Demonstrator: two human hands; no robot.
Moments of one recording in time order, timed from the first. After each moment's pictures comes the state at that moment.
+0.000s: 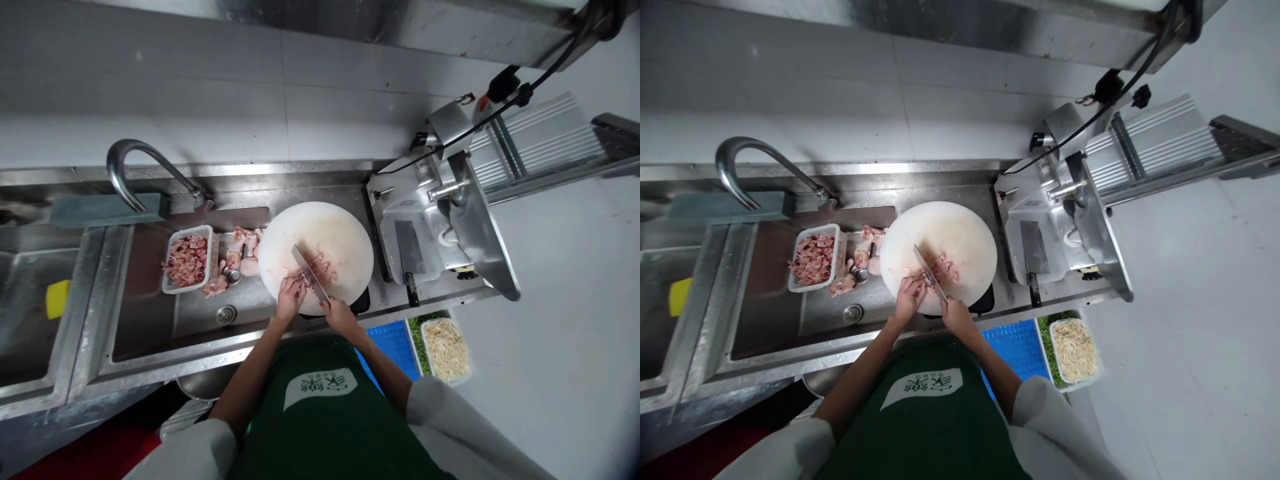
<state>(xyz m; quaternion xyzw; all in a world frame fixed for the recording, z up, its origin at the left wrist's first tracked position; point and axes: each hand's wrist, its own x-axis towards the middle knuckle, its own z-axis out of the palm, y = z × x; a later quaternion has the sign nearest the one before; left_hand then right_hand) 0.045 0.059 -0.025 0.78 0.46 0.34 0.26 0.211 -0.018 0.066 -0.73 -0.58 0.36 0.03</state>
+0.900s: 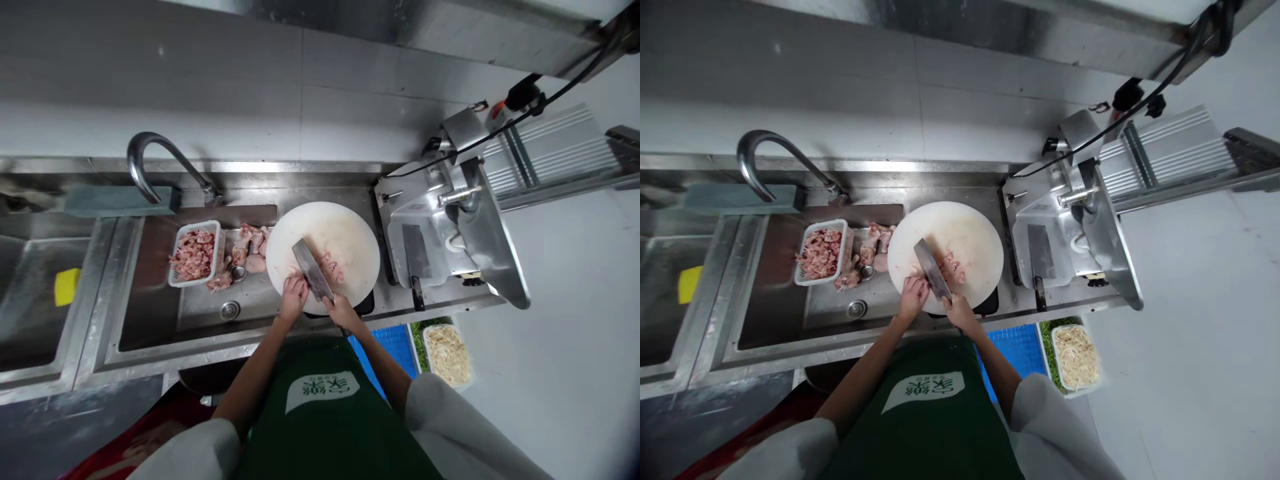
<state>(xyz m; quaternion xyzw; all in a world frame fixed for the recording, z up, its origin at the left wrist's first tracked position) 0.037 0.054 -0.040 0.78 0.46 0.38 0.19 0.212 -0.012 0.047 -0.71 -0.56 0.41 0.15</state>
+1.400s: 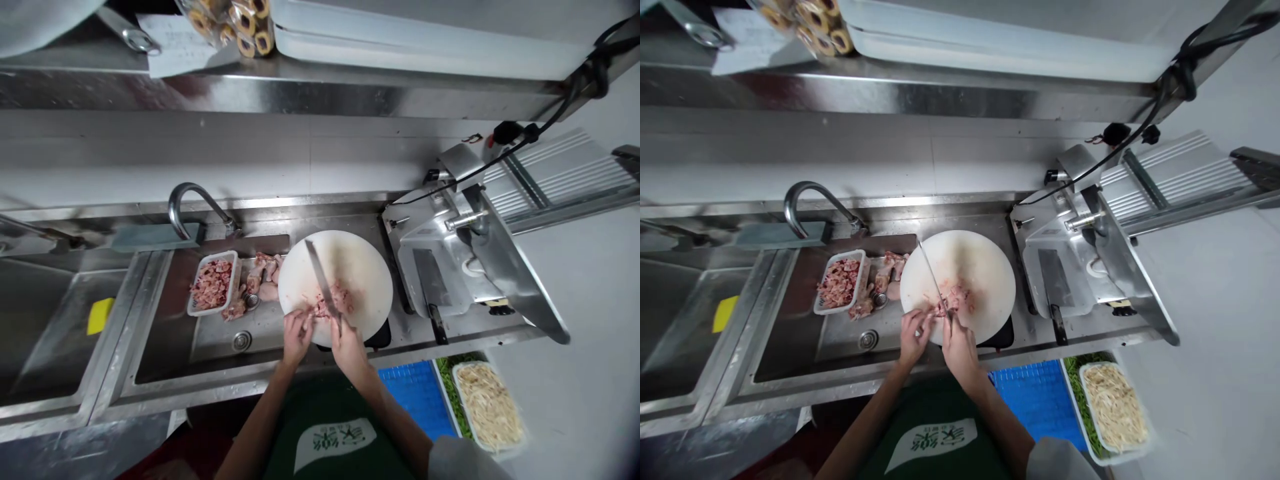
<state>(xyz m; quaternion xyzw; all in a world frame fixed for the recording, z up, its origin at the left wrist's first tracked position) 0.016 0.032 -0.018 0.74 0.48 0.46 0.15 0.171 -0.012 0.105 -0.72 -0.60 0.25 0.23</state>
